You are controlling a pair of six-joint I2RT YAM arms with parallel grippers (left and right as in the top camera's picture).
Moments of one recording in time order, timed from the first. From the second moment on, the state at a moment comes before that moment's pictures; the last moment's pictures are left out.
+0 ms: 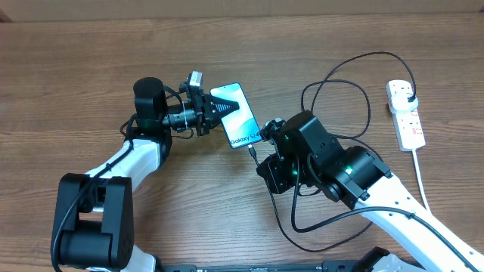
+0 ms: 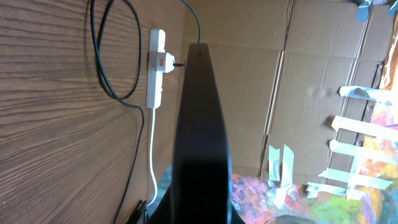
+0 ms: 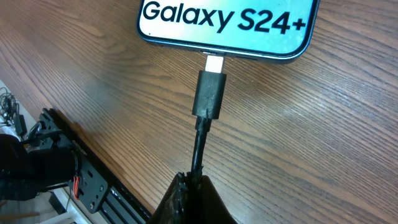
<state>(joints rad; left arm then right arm) -0.11 1.72 0.82 0.56 1.20 -1.33 0.68 1.27 1.09 -0.83 -0.33 0.28</state>
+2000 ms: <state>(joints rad) -0.12 1.72 0.82 0.56 1.19 -1.33 0.68 1.27 1.09 -0.82 -0.33 0.28</state>
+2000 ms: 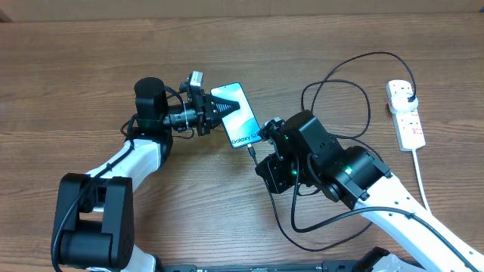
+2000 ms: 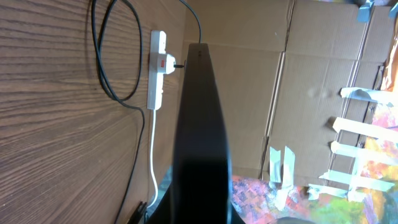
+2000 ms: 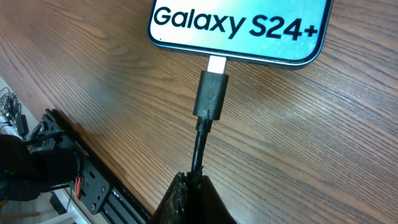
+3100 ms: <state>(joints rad) -0.11 1.72 0.83 0.53 1.19 -1.24 0.69 1.30 1.09 -0.76 -0.33 0.28</state>
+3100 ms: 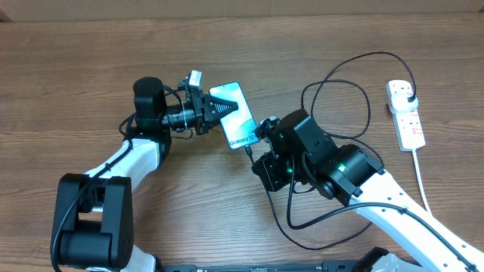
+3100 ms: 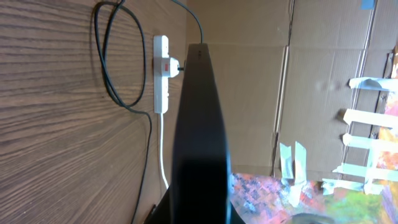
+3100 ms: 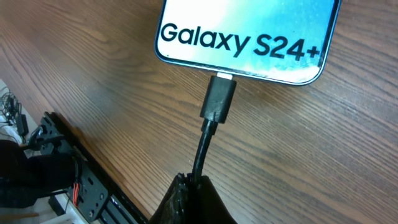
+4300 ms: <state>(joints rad) -0.12 1.72 0.83 0.53 1.22 -1.22 0.69 1.37 1.09 -0.72 -0.34 0.28</state>
